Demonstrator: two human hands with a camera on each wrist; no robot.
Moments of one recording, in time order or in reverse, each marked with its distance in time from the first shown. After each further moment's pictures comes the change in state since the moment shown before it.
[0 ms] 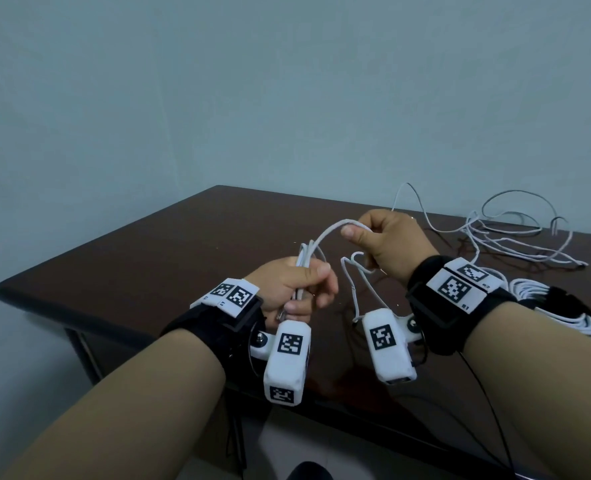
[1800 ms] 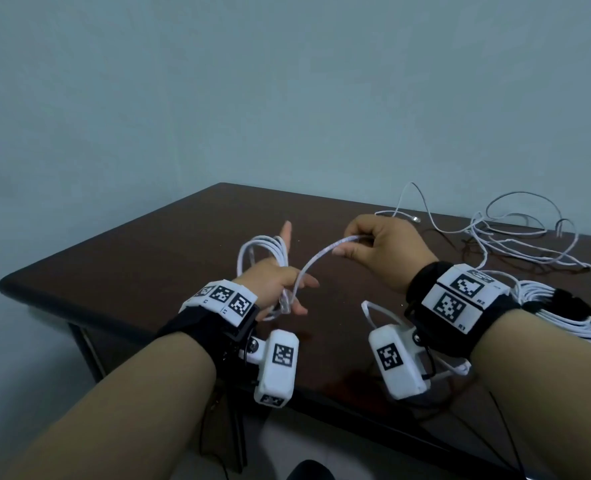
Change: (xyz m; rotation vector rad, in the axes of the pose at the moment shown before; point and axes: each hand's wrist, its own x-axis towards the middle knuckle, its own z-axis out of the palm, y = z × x) left_hand -0.003 -0.002 -0.014 0.320 0.418 0.011; right_hand -0.005 -0.004 0.006 -0.355 -0.073 -0.228
